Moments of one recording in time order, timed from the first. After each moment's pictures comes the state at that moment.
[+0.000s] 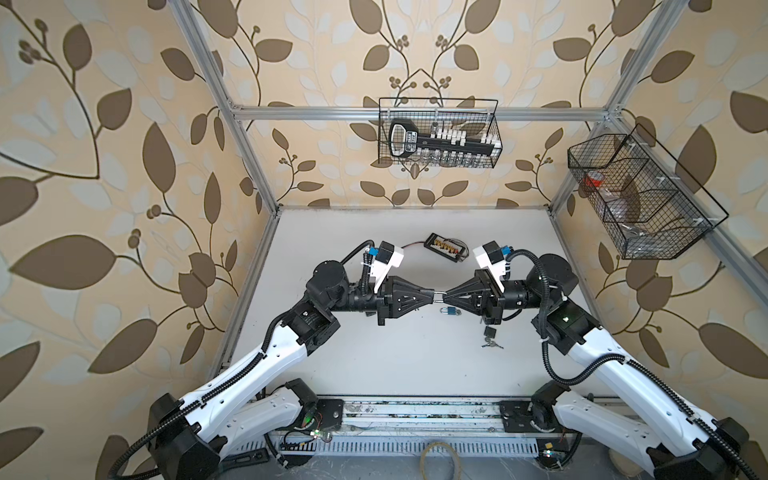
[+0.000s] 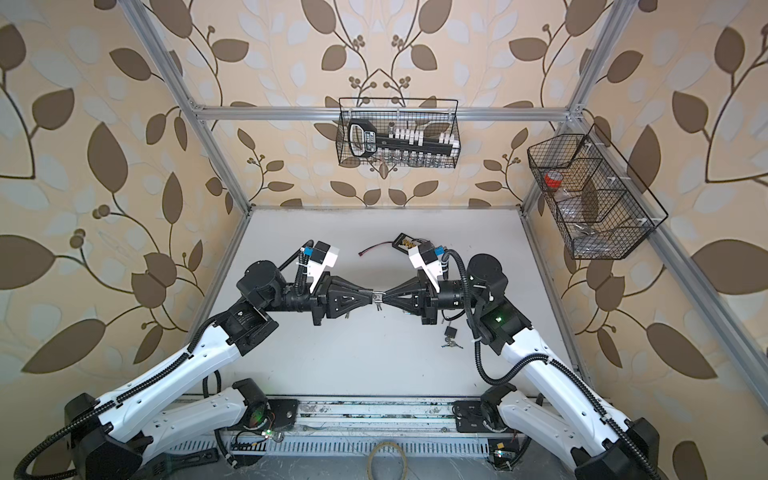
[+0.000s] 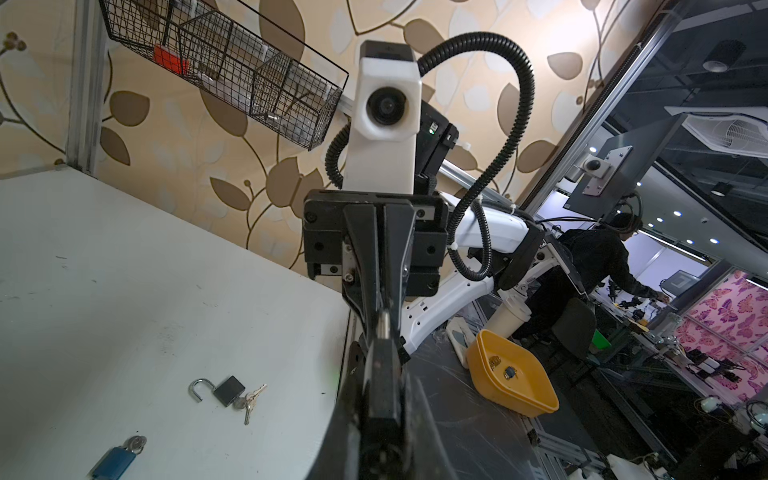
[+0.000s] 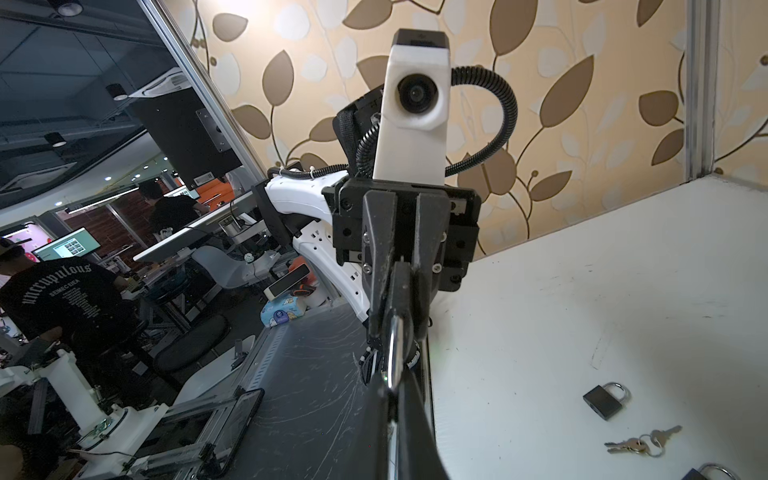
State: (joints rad) left arm -0.67 0.96 0.80 0.25 0.89 -0.55; right arm 0.52 0.93 0.82 0.15 -1.04 0.43
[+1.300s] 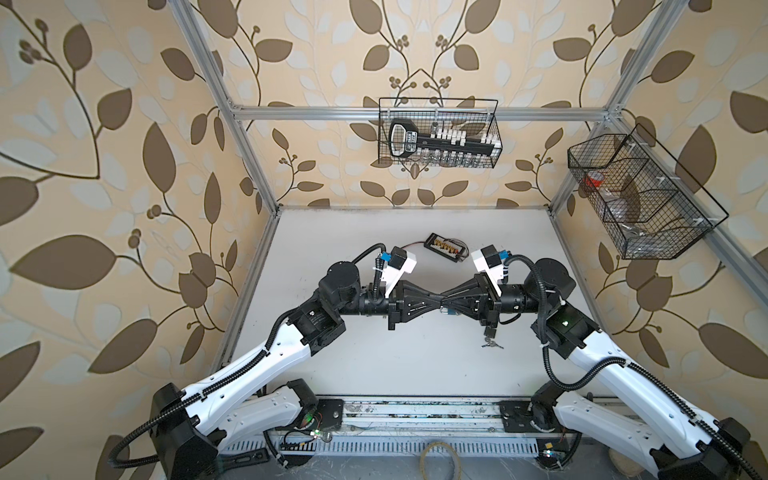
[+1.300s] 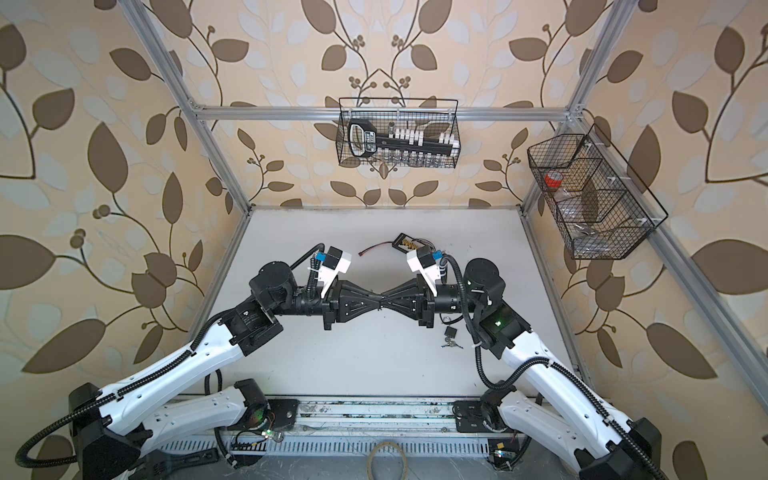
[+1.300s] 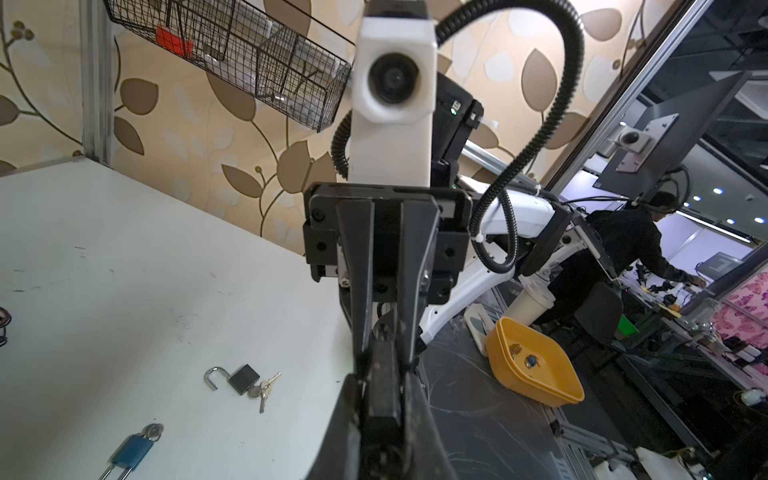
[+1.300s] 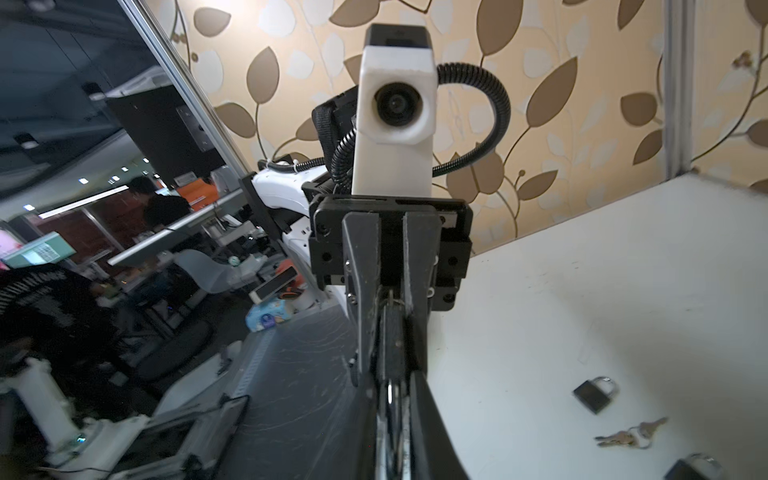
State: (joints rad) left arm -0.75 0.99 0.84 0.14 0.79 -0.44; right arm 0.55 0.91 0.80 0.12 -0.96 0.40
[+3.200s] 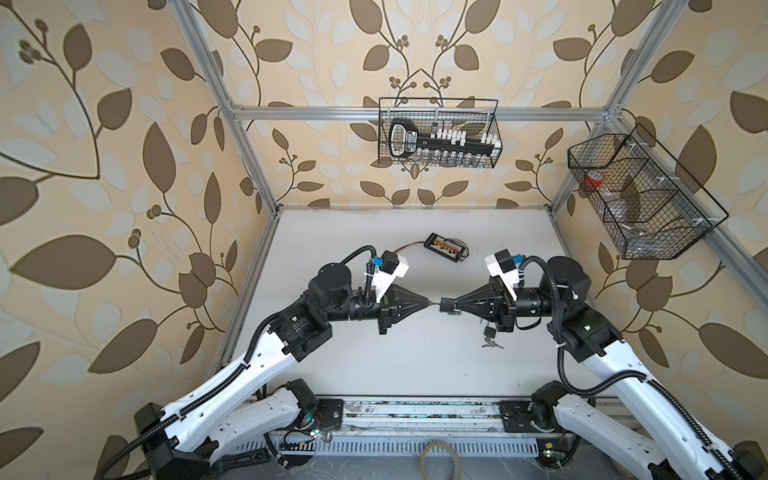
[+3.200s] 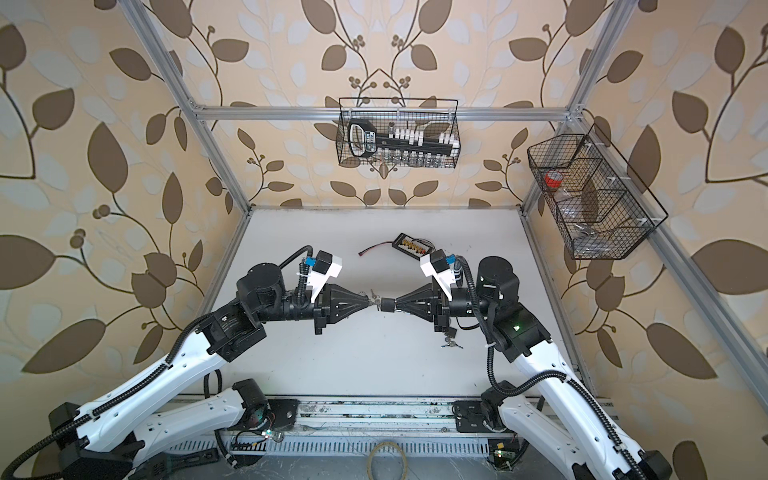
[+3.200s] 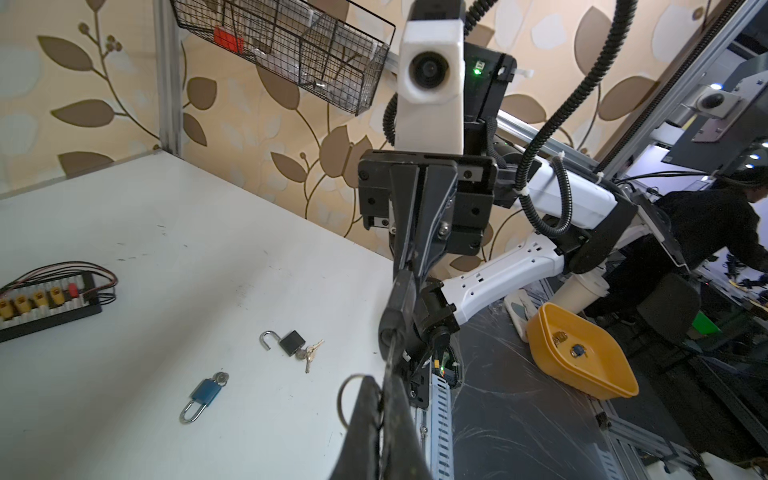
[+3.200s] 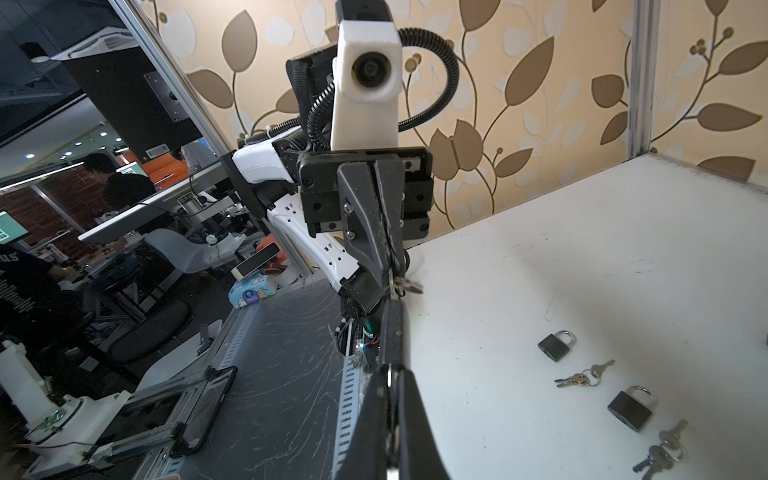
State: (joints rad) left arm -0.73 0.87 0.90 -0.14 0.67 -0.29; right arm 0.41 0.82 0.85 -0.18 -1.04 0.21
